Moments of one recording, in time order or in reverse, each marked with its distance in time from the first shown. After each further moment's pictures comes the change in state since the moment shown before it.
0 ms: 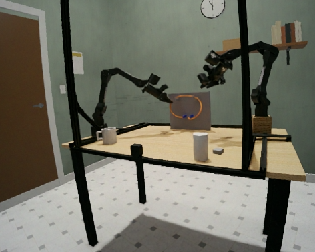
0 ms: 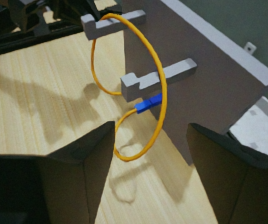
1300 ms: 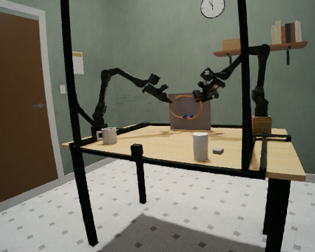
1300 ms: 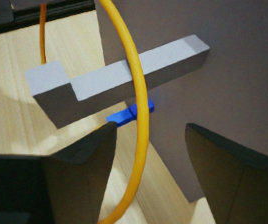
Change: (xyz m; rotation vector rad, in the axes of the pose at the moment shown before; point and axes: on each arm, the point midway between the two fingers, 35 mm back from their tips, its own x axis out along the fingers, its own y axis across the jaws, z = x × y) left arm 0.000 0.000 0.000 0.000 0.000 0.000; right arm 0.115 -0.033 -0.025 -0.003 0.004 -0.013
